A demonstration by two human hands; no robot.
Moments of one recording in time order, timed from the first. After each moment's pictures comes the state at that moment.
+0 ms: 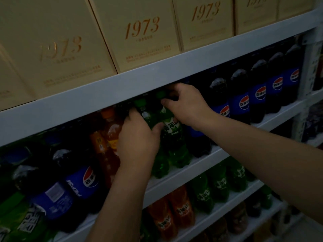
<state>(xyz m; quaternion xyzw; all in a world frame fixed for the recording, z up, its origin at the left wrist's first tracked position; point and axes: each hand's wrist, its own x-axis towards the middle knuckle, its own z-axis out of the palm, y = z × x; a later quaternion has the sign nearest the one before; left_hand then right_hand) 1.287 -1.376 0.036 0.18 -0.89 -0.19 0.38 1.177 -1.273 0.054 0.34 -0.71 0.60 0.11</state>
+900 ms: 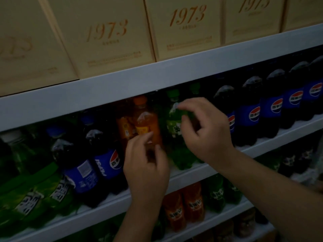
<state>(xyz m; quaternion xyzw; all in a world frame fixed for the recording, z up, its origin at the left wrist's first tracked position) 1.354 -1.401 -0.028 0.11 -0.78 -0.22 0.58 1.253 -1.292 0.016 0.45 -0.61 0.49 0.43</state>
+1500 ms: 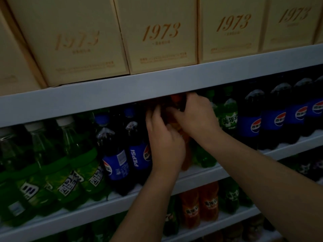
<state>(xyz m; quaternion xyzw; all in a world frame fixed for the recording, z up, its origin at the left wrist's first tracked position) 1.352 -1.440 0.010 0.11 -0.76 -0.38 0.52 1.272 -1.385 0.055 0.33 -0.80 0.44 0.24</state>
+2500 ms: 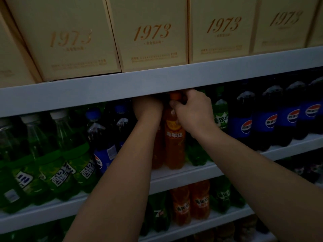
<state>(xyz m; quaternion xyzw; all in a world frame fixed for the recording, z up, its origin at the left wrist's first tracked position) 1.282 -1.491 0.074 0.31 -0.89 -0.05 0.32 1.263 -1.367 0.057 0.31 -0.74 0.57 0.17</state>
